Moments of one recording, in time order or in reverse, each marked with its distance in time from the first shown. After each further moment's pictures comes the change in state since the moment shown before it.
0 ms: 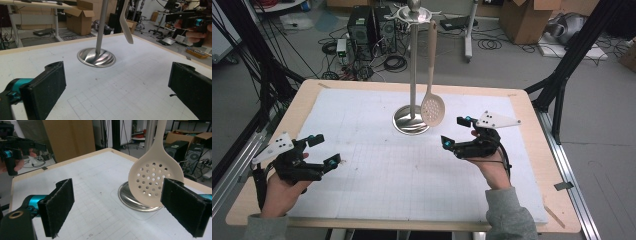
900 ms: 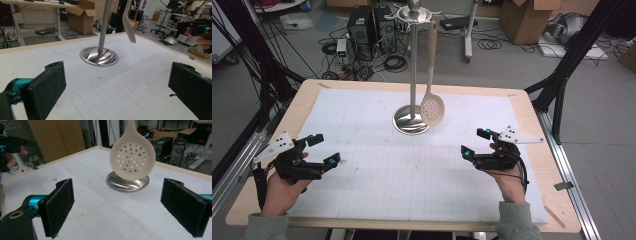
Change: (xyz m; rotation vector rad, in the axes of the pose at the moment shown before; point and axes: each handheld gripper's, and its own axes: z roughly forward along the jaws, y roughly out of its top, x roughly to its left) left arm 0.004 -0.002 0.001 0.004 0.016 -0.004; right arm -0.012 -0.038 -0.045 -0.027 -0.081 0.061
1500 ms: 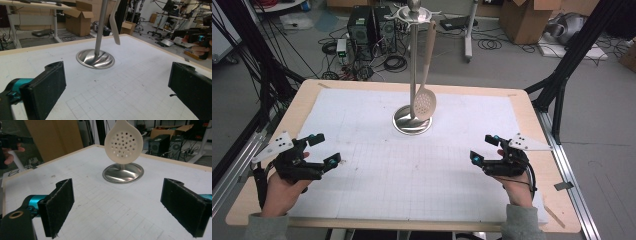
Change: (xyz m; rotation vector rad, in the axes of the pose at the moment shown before) left arm -0.003 0.003 0.000 -0.014 -0.022 -0.009; right arm -0.012 -0.021 -0.020 -0.005 -0.010 0.044
